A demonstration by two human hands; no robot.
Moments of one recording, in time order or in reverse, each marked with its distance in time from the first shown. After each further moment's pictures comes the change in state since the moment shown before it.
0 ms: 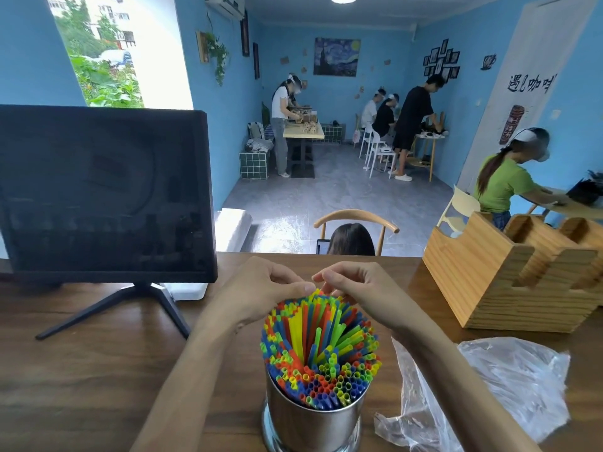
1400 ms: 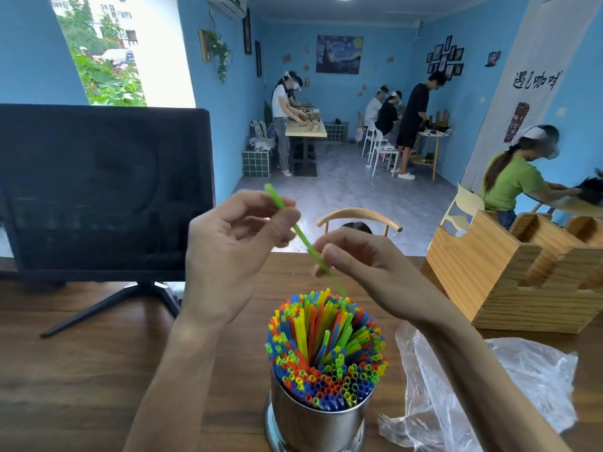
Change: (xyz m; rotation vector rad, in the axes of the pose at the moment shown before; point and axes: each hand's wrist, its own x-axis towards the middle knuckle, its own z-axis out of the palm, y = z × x) left_hand -0.039 0.045 -0.018 -0.521 0.477 0.620; right_hand -0.009 -0.049 -0.010 0.015 -0.104 -0.326
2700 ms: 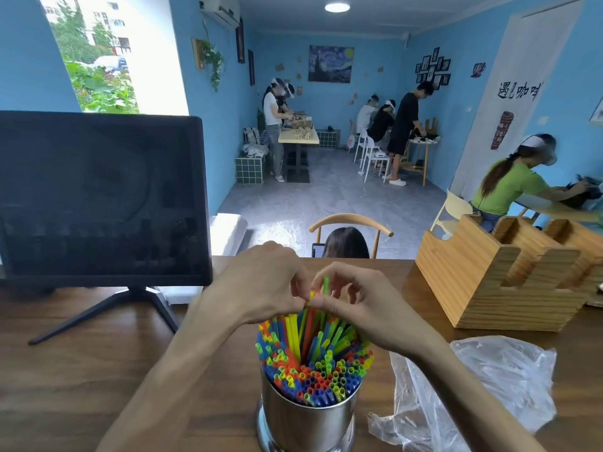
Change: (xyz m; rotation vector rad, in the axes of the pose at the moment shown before) left_hand 0.010 -0.018 0.011 1.071 -0.772 -0.027; right_hand -0.028 0.026 0.009 -0.365 0.088 0.053
